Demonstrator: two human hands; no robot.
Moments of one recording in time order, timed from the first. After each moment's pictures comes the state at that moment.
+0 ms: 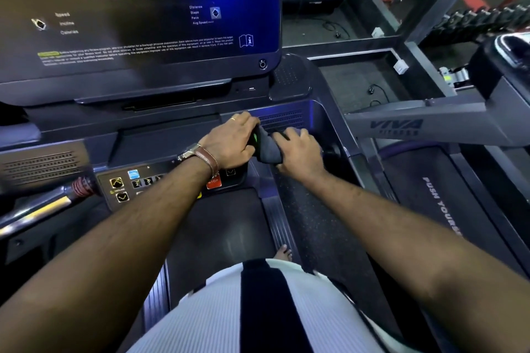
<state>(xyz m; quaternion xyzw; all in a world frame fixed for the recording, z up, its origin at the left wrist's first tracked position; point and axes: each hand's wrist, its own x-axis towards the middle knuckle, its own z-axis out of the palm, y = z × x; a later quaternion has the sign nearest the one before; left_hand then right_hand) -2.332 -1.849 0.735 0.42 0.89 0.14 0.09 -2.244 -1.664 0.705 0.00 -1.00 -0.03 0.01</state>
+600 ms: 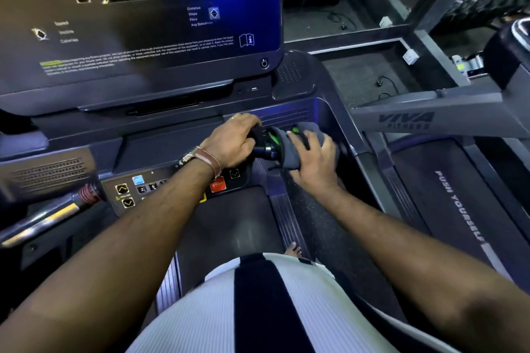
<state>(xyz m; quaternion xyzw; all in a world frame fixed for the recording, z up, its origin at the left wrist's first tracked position) -2.338 -1.850 0.738 0.39 0.89 0.23 0.11 -2.218 -1.647 0.674 -0.08 -0.99 0.03 0.13</state>
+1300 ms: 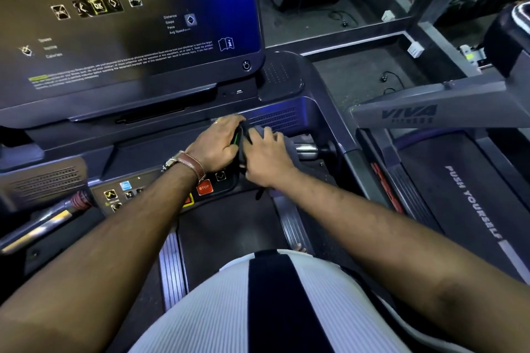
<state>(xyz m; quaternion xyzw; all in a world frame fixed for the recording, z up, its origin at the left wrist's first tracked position) -2.332 -1.843 0.742 0.37 0.89 0.22 0.11 -2.253 -1.706 0.727 0.05 -1.00 0.02 -0.04</state>
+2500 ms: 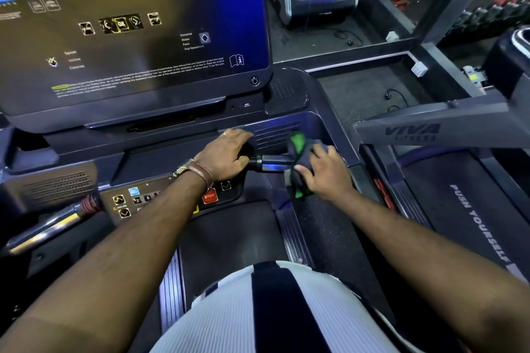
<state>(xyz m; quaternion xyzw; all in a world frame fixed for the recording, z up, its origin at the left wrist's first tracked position) -2.331 -1.844 0.745 0.39 0.90 0.14 0.11 -2.214 -1.594 0.669 0.01 -0.98 0.05 0.17</state>
